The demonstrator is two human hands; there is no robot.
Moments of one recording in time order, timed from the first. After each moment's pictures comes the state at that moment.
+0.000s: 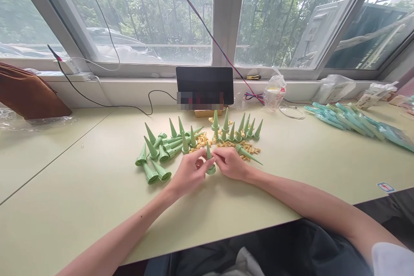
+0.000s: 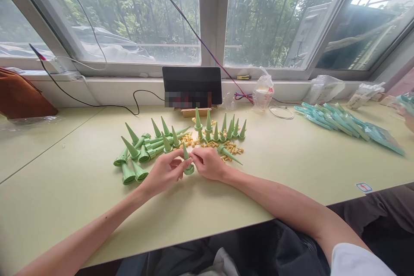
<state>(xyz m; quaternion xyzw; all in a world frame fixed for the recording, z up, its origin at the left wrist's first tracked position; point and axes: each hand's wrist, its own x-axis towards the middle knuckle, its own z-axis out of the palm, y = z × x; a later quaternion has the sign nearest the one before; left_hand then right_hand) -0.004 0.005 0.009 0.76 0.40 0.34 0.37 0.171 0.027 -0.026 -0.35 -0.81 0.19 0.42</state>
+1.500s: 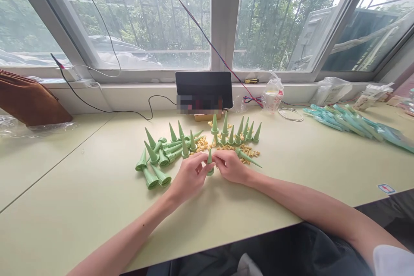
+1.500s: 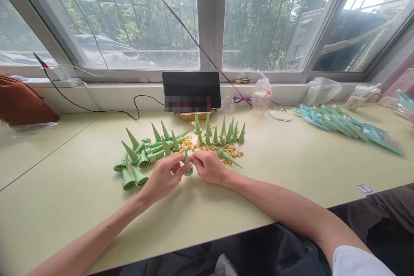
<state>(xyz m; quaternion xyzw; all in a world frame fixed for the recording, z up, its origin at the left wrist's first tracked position) -0.008 0.010 -0.001 0.81 0.40 0.36 0.23 0.170 0.029 -0.028 -0.34 -0.81 0.19 0.45</state>
